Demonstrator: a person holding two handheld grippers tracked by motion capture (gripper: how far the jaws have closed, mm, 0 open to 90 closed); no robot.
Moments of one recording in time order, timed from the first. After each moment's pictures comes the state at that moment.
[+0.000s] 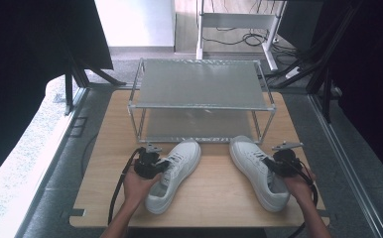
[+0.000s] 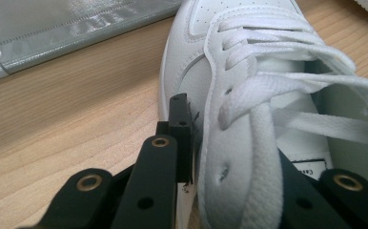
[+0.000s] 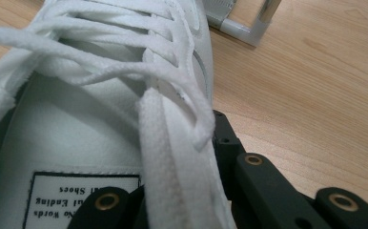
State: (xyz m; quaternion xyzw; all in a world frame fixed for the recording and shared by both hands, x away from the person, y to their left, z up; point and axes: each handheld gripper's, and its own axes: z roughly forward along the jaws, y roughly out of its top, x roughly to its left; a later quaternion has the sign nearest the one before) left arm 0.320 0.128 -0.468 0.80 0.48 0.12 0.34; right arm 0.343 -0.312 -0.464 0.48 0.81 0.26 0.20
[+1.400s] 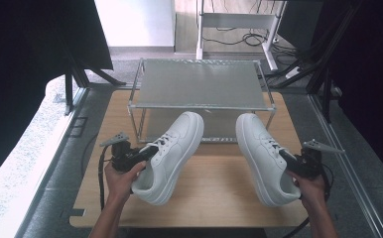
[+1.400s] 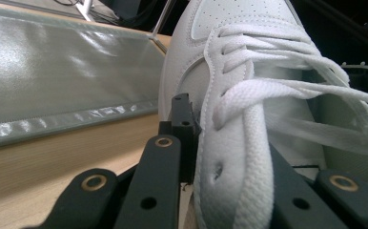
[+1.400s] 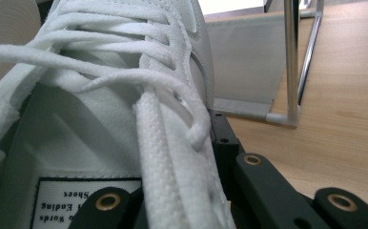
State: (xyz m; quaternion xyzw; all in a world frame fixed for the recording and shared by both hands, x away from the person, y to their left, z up) left arm 0.302 0.181 -0.413 0.66 0.45 0.02 0.60; right arm 0.309 -0.341 -0.414 0.50 0.69 0.51 0.13
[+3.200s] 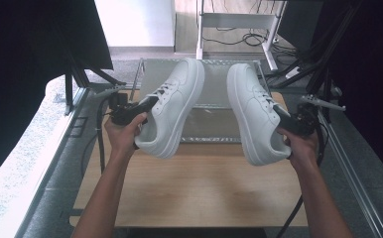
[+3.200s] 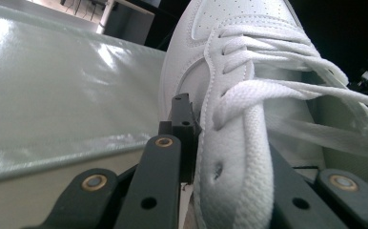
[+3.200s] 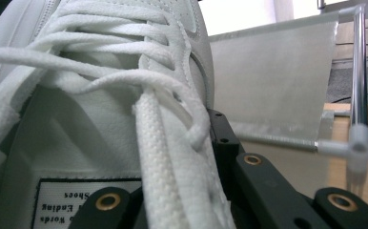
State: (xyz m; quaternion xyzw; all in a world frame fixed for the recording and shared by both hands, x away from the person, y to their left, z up) left arm 0.376 0.174 -0.314 0.62 0.45 0.05 0.65; right arm 0.370 -0.296 -0.314 0.48 0.65 0.58 0.14
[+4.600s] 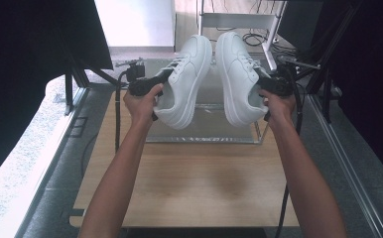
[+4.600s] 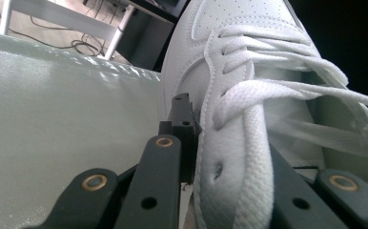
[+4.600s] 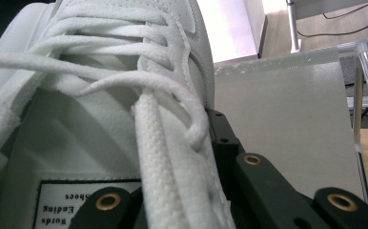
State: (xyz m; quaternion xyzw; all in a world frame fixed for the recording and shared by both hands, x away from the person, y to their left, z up) left arm 0.452 0.143 -0.296 0.59 0.50 0.06 0.63; right arm 0.457 -0.248 -0.273 0.54 0.62 0.55 0.15
